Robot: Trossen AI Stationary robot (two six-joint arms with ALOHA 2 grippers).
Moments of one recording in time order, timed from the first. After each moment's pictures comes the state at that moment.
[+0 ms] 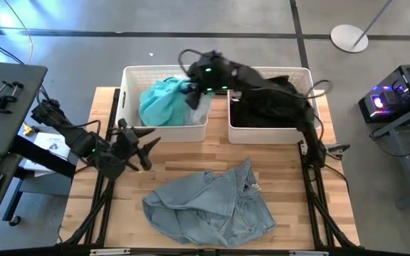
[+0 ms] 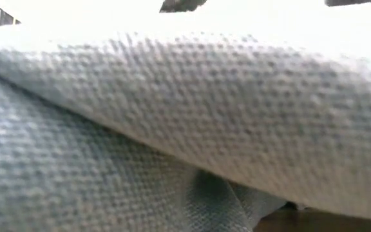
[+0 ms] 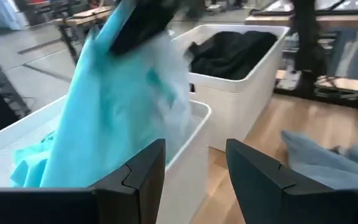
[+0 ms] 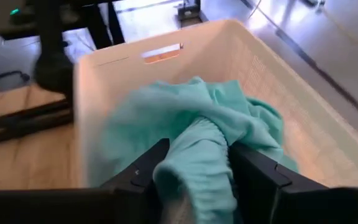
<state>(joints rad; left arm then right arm) -0.61 1.02 1.04 -0.75 -1.19 -0.56 -0.31 2.08 2.34 -0.80 -0.05 0.03</state>
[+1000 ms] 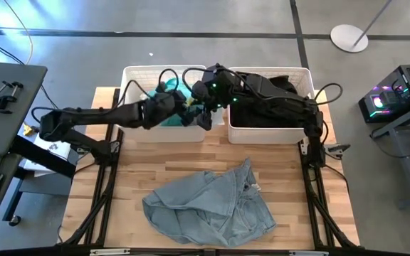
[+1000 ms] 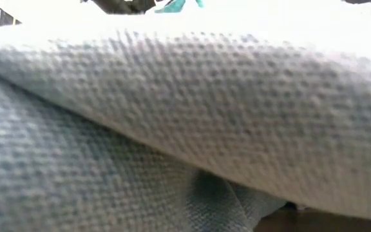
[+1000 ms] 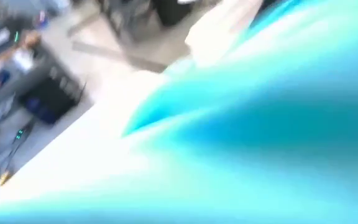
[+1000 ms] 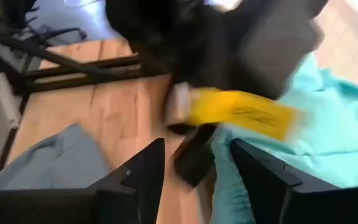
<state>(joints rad) 0.23 1.34 1.05 -0.17 -0.64 0.09 -0.19 1.98 2.29 -0.96 -0.16 0.00</state>
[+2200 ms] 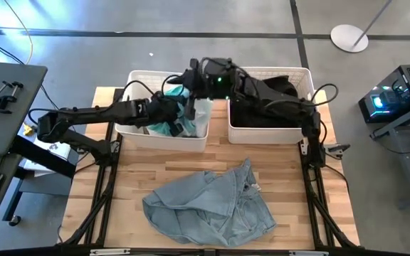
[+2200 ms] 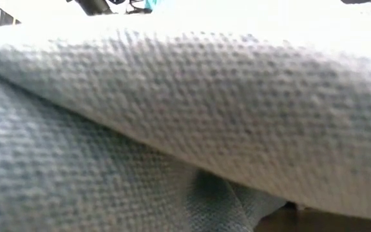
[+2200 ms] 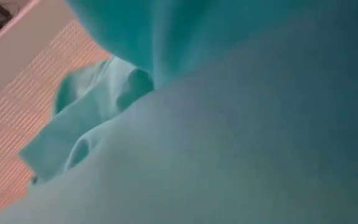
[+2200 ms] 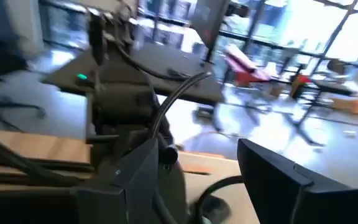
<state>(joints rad) 0.25 1.31 1.04 -0.57 -0.42 -0.05 -0.17 2.01 2.29 -0.42 -0.06 -0.25</state>
